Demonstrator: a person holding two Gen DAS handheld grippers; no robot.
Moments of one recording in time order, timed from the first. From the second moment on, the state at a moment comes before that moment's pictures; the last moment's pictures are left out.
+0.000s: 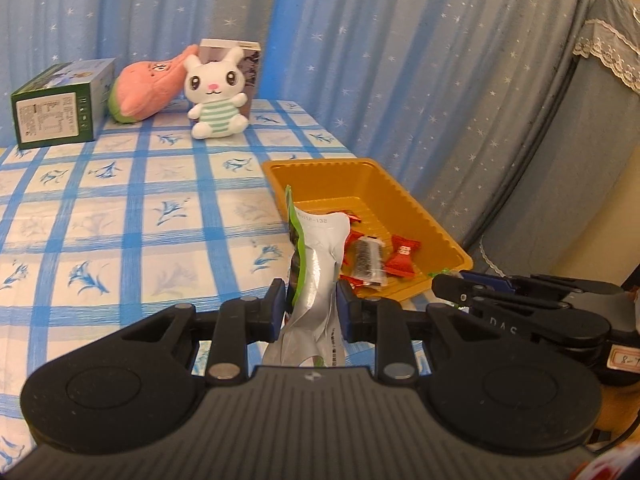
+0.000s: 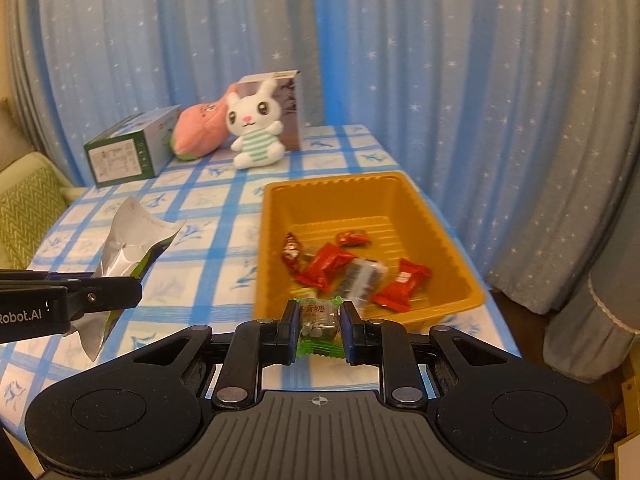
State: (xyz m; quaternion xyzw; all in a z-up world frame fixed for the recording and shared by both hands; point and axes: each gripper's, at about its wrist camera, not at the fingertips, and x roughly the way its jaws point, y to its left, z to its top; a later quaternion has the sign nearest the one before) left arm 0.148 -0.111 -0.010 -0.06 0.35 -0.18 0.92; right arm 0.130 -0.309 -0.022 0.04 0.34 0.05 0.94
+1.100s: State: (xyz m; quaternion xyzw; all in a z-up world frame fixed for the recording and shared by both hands) left arm 0.212 -0.187 -0.029 -0.04 0.38 -0.21 0.90; right arm 0.182 -0.374 -0.030 0.09 0.33 0.04 0.94
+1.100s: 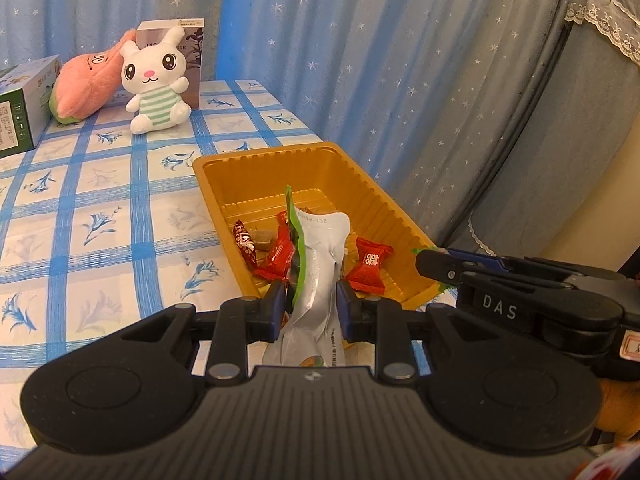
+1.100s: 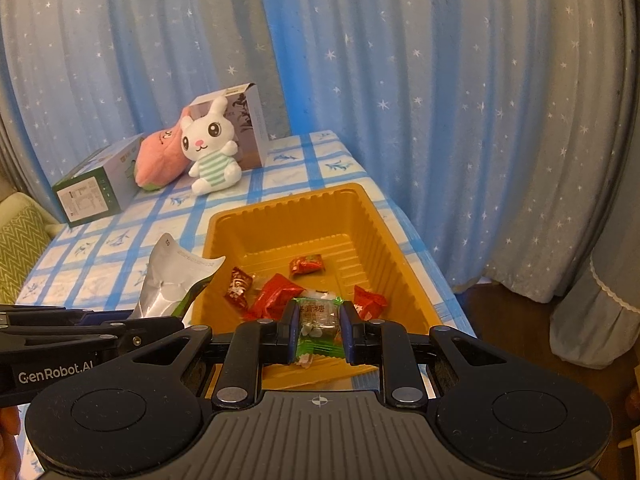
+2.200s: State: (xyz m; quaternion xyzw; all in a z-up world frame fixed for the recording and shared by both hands) left arm 0.242 -0.182 -0.056 -0.05 0.40 -0.18 0.90; right arm 0.212 -0.396 -0.042 0.11 0.34 0.04 0.93
